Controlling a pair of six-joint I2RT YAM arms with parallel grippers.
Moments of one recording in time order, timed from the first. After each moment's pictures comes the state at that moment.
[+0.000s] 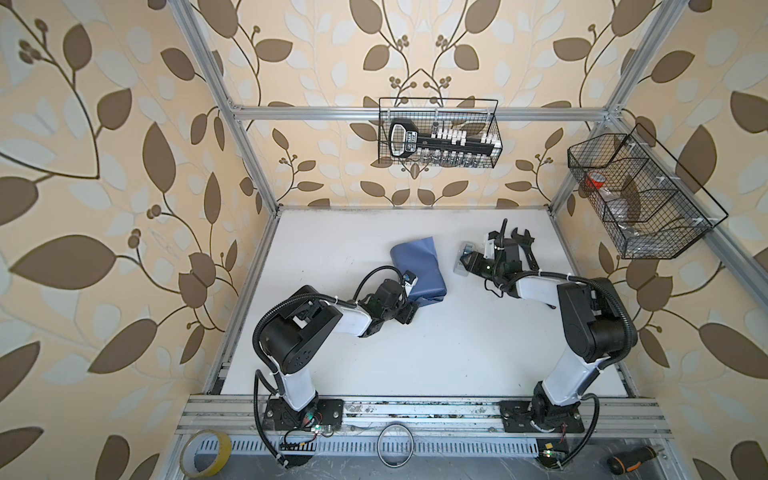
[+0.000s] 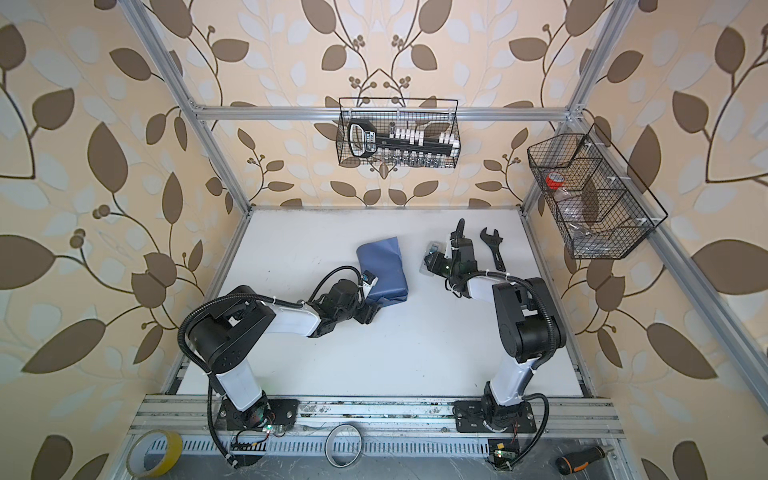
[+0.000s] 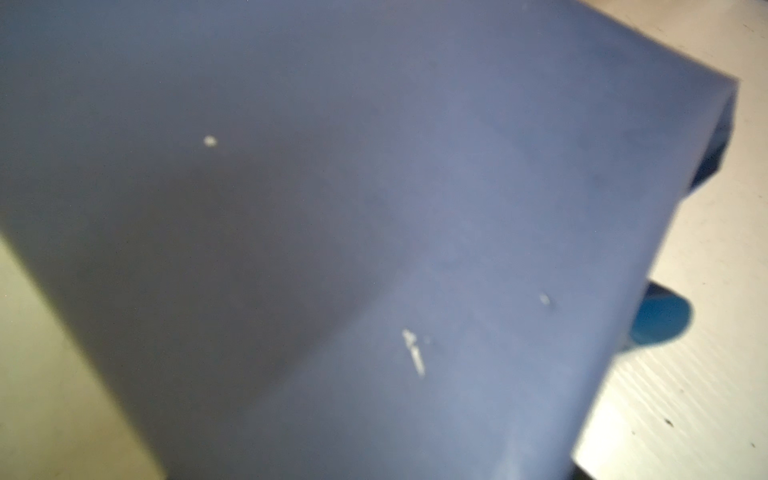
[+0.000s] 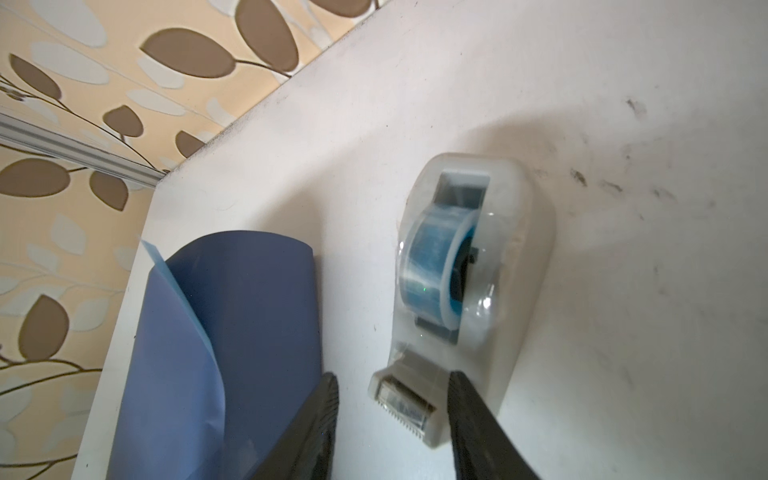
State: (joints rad) left arm -0.68 1.76 0.68 0.41 0.02 -0.01; right arm 0.15 1.79 0.89 0.25 -0.26 0.58
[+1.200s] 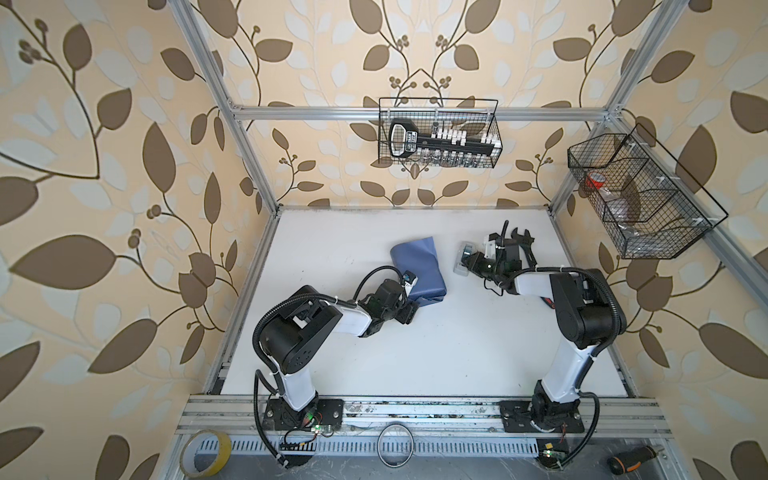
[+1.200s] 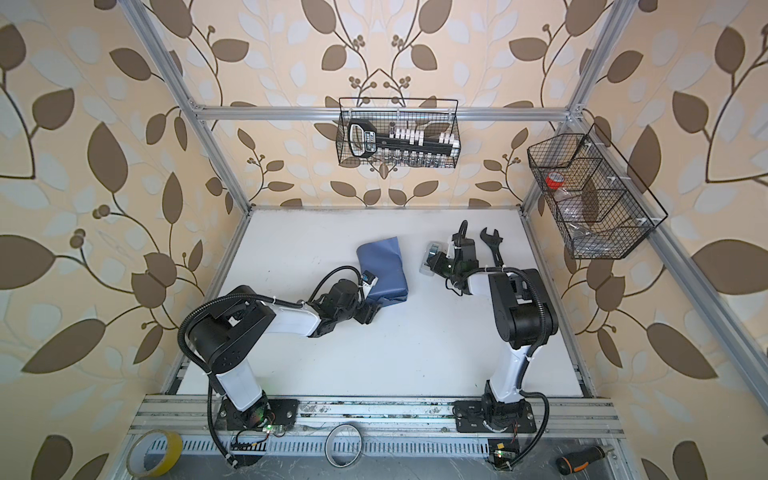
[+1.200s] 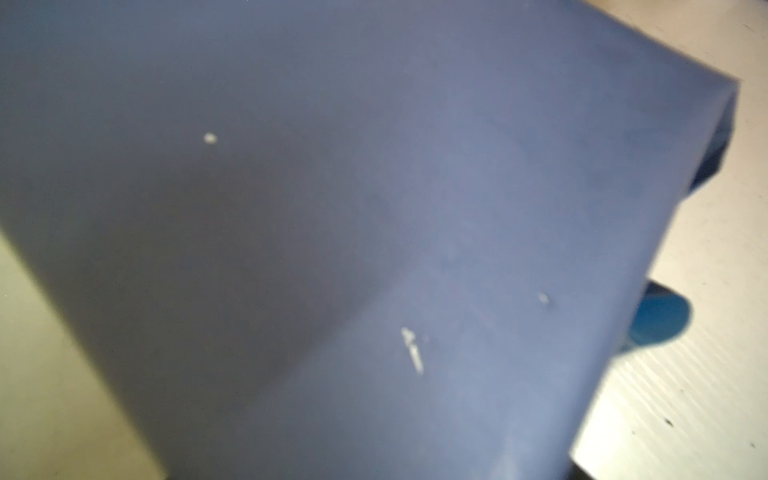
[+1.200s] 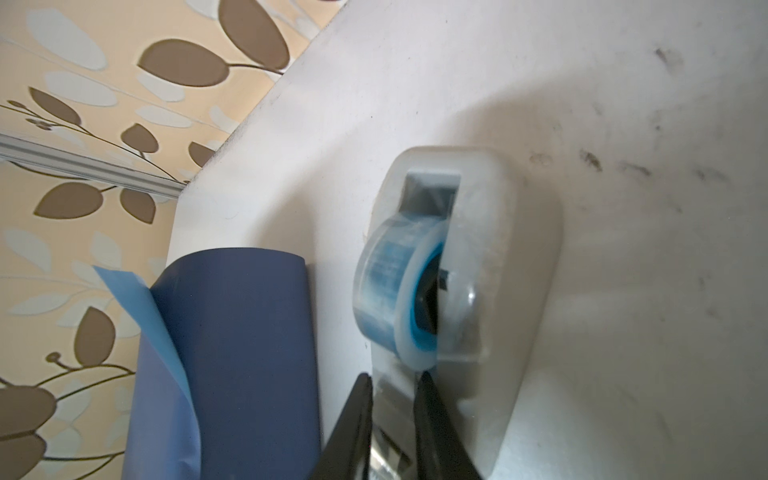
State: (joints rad) left arm -0.67 1.76 0.68 0.41 0.02 -0.01; right arm 0.11 1.88 0.91 0.32 -0.36 0.66
